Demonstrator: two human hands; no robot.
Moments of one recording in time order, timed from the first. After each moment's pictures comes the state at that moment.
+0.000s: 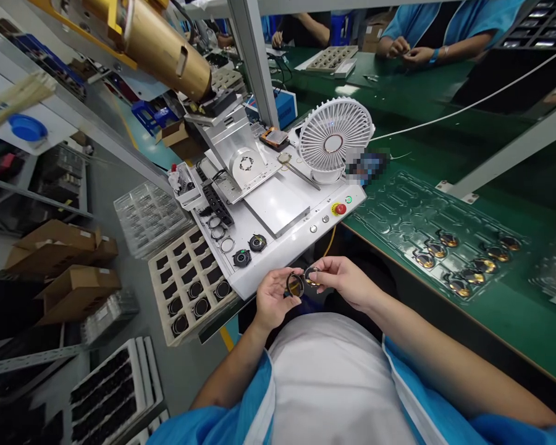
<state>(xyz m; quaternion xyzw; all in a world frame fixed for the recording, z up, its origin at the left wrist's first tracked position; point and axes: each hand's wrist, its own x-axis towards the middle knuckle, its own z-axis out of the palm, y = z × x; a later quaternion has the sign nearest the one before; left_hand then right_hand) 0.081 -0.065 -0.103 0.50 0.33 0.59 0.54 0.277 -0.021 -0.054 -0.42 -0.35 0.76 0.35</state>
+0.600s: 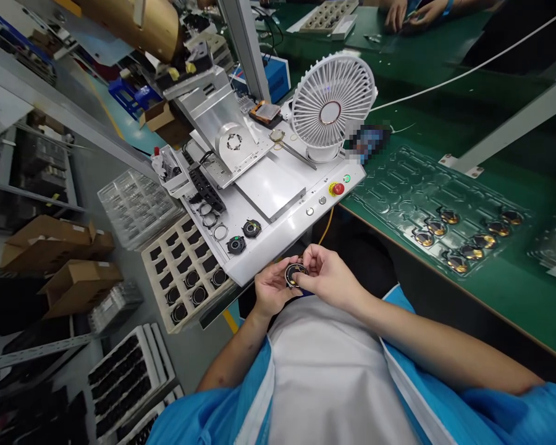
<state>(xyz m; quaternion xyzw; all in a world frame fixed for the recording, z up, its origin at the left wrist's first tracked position) 0.084 -0.069 -0.110 0.45 0.33 0.61 0.57 0.245 -0.047 -0.036 -0.45 -0.43 0.67 0.40</state>
